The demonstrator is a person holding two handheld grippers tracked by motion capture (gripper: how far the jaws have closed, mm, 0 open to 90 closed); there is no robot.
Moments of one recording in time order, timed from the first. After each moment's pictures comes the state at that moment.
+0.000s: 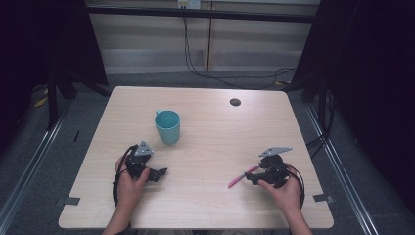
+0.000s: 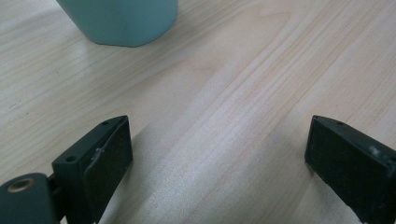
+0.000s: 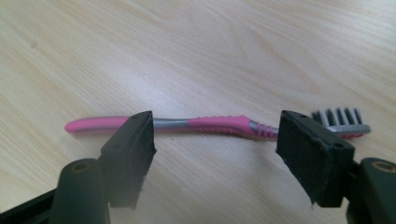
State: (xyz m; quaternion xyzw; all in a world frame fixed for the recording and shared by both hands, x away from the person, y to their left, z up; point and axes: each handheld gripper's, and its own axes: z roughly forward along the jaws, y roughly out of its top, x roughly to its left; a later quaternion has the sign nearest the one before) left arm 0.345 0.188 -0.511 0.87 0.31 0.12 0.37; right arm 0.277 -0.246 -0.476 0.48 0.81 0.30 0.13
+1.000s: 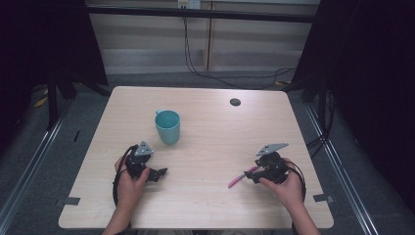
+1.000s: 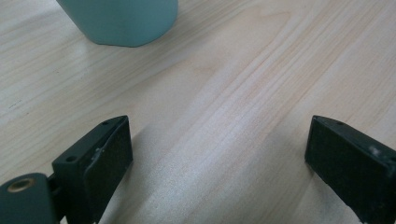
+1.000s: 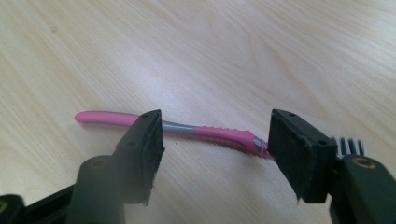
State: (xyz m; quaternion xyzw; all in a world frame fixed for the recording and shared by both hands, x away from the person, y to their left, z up) left arm 0.345 0.188 -0.511 0.87 0.31 0.12 0.37; right arm 0.287 -0.247 -0.469 0.42 0.85 0.30 0.12
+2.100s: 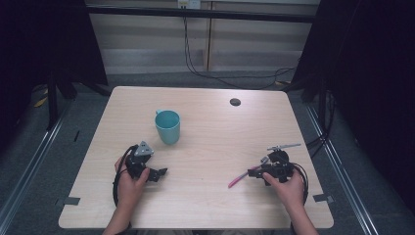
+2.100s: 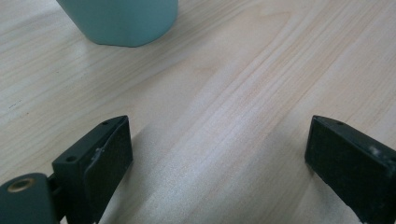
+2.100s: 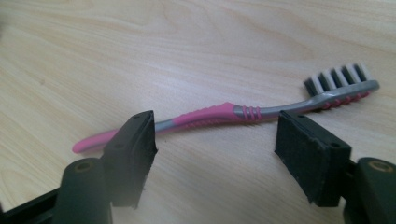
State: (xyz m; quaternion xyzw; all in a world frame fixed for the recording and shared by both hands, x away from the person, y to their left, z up) left arm 0.345 0.188 -0.511 0.87 0.31 0.12 0.37; right arm 0.291 -0.268 -0.484 0.57 0.75 0.32 0.03
